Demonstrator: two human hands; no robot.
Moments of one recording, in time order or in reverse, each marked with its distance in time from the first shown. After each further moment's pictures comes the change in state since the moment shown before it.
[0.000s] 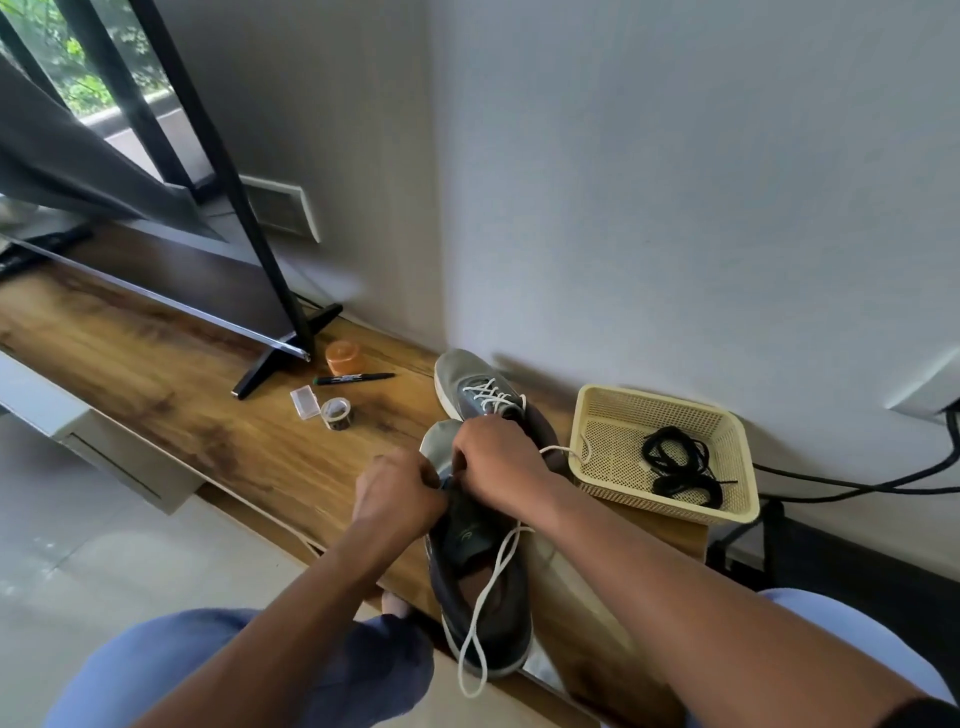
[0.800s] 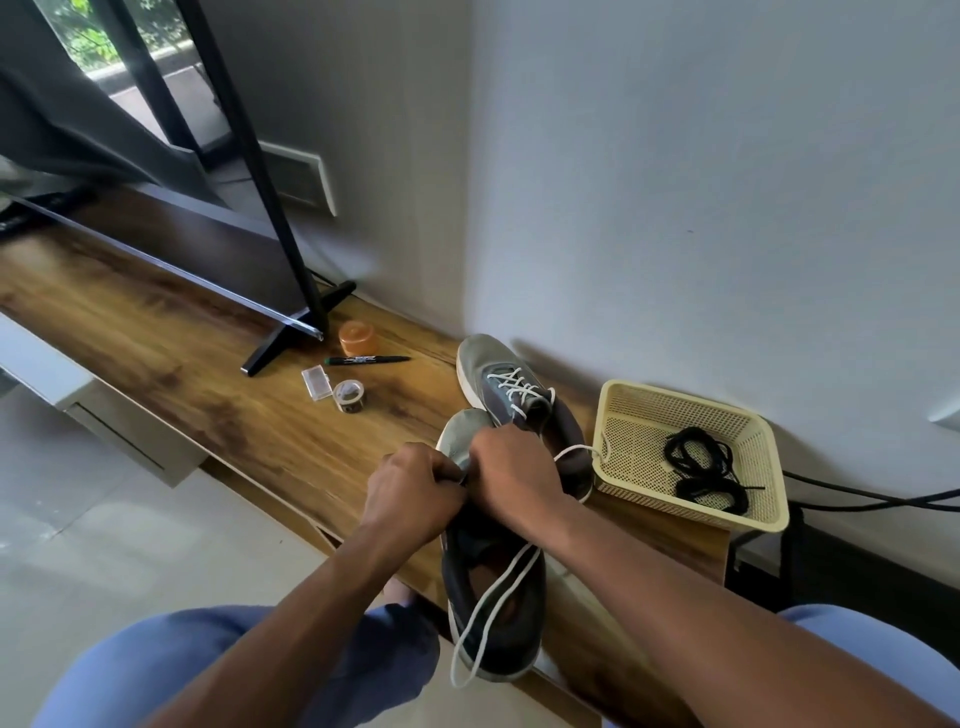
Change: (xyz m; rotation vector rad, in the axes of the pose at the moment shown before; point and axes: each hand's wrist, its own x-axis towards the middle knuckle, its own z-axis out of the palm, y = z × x) left_hand -0.001 -0.014 0.004 -0.269 -0.078 0.023; right_hand 0.004 -0.005 0.028 -0.011 0.046 0.083
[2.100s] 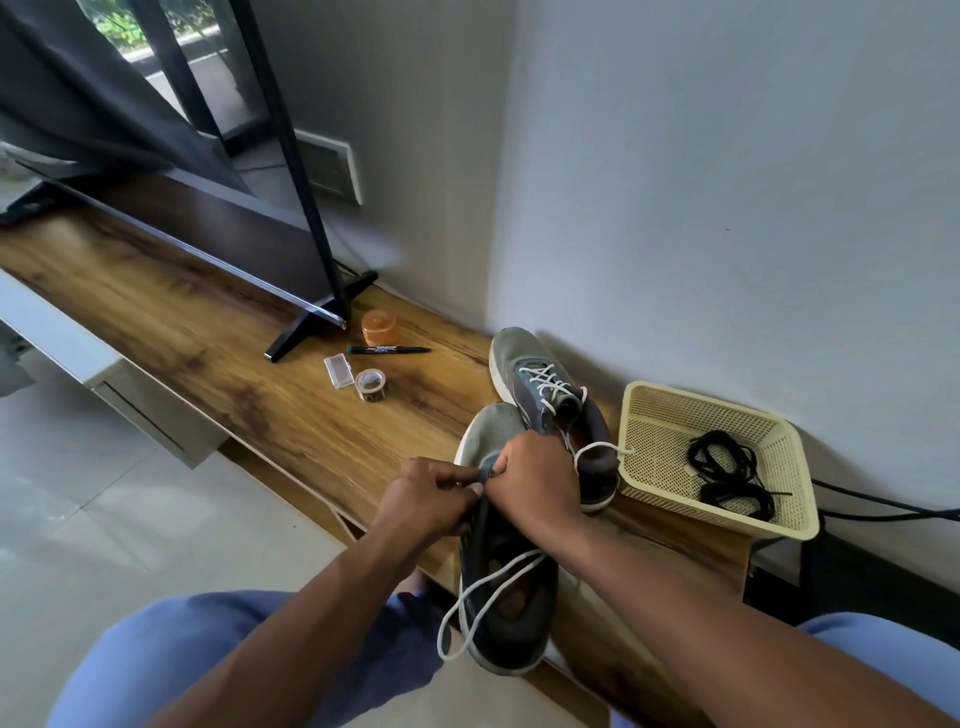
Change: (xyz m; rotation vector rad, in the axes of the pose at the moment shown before) left_hand -0.002 -0.022 0.013 -0.456 -0.093 -0.233; right_hand -0.014 -0.004 0.006 0.248 0.005 0.239
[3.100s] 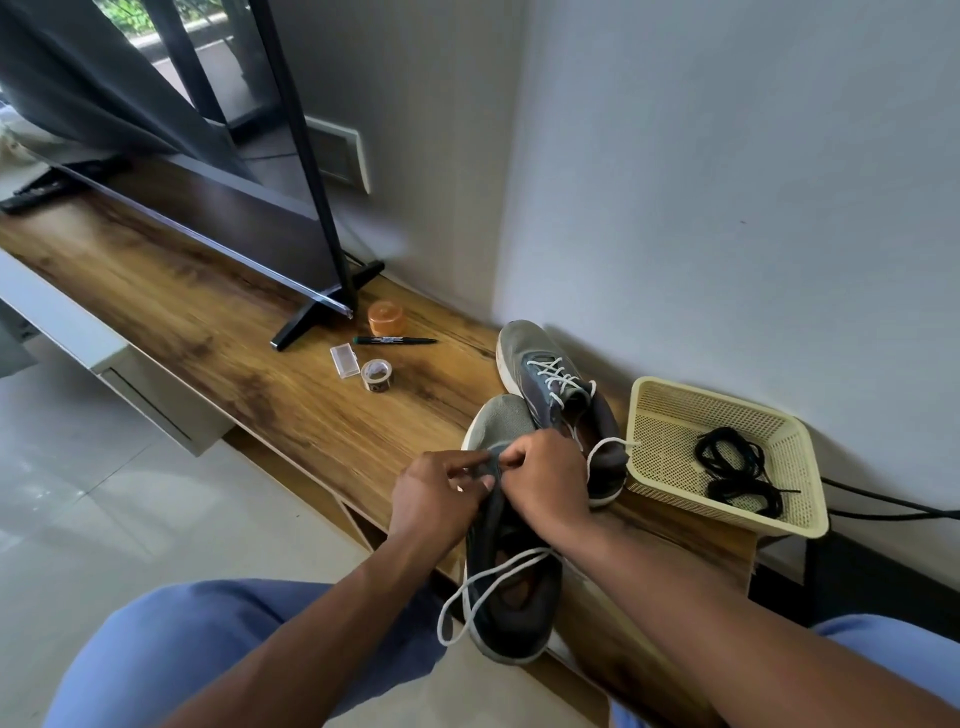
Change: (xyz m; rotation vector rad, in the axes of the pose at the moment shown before) left_hand -0.017 -0.004 0.004 0.194 0.196 0.222; right_hand -0.005 0.003 0.014 0.141 0.114 0.024
